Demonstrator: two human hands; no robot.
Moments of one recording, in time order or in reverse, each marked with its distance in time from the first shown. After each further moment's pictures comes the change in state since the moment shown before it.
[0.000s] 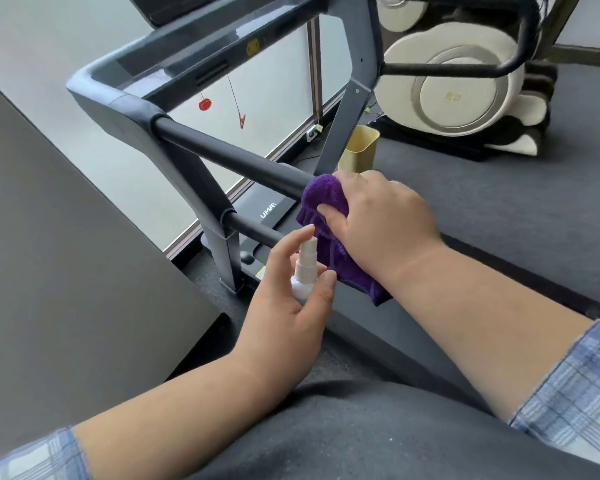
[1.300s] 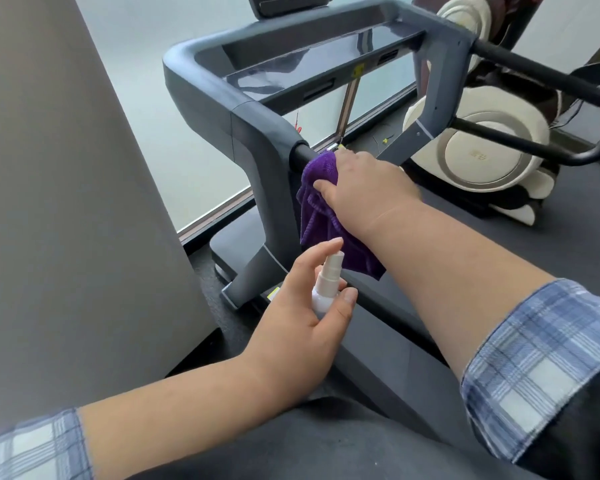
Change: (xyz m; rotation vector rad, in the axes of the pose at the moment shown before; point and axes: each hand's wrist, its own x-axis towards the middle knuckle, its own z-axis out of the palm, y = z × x) left_hand 0.102 -0.093 -0.203 -0.178 -0.042 -0.041; right_hand 0.222 -0.207 0.082 -0.183 -0.384 0.034
